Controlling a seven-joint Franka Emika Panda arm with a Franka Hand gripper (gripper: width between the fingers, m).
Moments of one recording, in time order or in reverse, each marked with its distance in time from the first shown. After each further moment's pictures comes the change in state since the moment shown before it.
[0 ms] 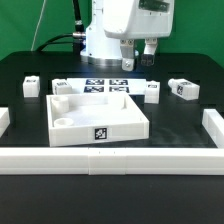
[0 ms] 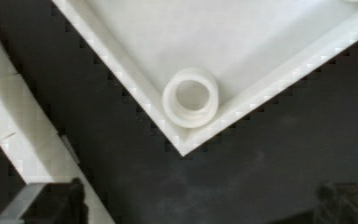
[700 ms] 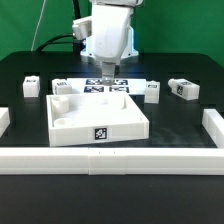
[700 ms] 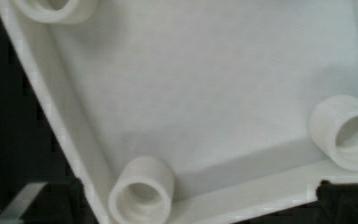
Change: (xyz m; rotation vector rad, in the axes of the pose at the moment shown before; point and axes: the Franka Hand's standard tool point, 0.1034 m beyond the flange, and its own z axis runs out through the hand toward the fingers) arm -0.051 -0.010 0.029 0.045 -0.011 -0.326
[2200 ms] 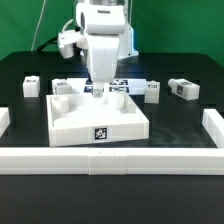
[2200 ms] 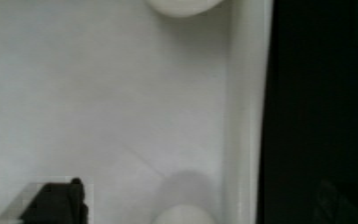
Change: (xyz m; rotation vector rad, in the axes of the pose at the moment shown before) arm -0.041 -0.071 0.043 0.114 0.021 -0.300
